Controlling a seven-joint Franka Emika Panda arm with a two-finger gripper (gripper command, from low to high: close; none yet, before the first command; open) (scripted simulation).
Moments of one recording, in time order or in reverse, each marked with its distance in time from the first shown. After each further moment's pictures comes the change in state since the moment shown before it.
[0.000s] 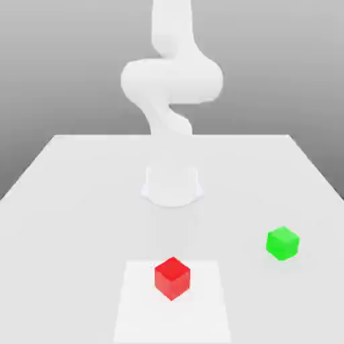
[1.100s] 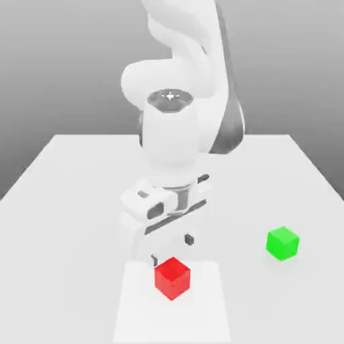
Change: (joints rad) arm 0.222 0.756 -0.222 -0.443 -0.028 0.475 -0.668
